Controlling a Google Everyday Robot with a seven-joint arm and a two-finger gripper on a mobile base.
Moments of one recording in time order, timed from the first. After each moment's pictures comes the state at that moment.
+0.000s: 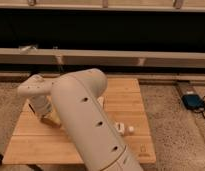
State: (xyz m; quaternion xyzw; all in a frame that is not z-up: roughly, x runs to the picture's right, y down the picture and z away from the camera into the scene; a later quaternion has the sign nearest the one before) arm -0.312 0.185 0.855 -0.35 -0.22 -0.55 0.72
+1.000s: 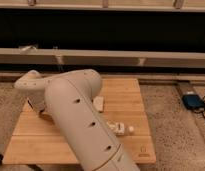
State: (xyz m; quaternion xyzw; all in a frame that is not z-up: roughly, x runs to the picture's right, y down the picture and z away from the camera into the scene) arm -0.330 0.156 0.870 -0.33 -0.22 -0.56 0.72
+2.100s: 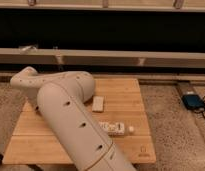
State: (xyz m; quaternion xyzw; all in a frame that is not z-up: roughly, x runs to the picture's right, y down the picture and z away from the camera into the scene) arm -0.361 0.130 0.885 -0.31 -0.22 -0.57 0.72
